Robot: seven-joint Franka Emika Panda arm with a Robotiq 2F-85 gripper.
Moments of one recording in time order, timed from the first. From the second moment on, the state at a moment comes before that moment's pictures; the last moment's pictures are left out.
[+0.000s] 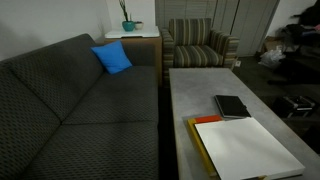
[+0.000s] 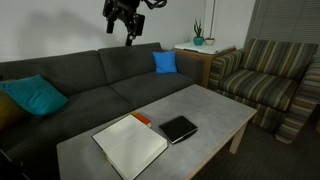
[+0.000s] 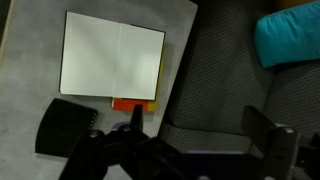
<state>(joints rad) 0.05 0.28 -0.03 -1.96 0.42 2.04 -0.40</state>
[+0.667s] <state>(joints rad) 0.03 0.28 0.00 -1.95 0.42 2.04 -0.40</state>
